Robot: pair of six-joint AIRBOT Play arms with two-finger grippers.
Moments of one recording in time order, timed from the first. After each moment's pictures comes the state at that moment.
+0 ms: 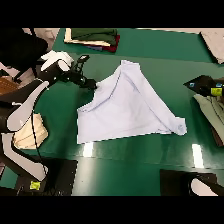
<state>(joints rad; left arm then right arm) -0.11 -1.72 1.39 0.96 -0.89 -1.10 -0.24 -1.15 1.14 -0.76 1.19 1.26</state>
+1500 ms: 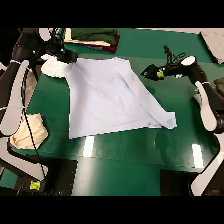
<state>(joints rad) -0.08 -1.66 1.84 1.54 -1.19 -1.44 0.10 -2.12 1.99 -0.69 1.13 1.33</state>
